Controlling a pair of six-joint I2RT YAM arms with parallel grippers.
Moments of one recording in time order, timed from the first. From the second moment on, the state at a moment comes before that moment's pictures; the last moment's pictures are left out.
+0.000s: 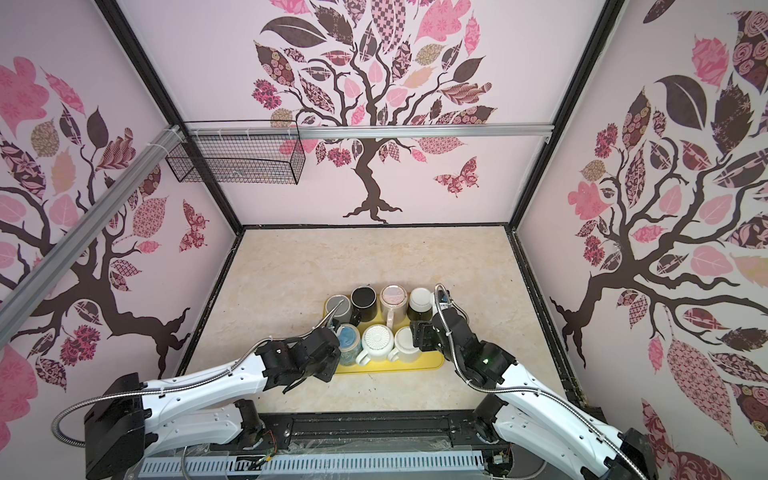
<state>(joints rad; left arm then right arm) -0.99 1.15 0.62 -0.59 -0.23 -0.49 0.73 0.77 0.56 -0.41 0.18 0.57</state>
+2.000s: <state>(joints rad) -0.99 1.17 0.68 -0.62 -0.35 -0.44 0.73 0.70 0.49 -0.33 0.01 0.65</state>
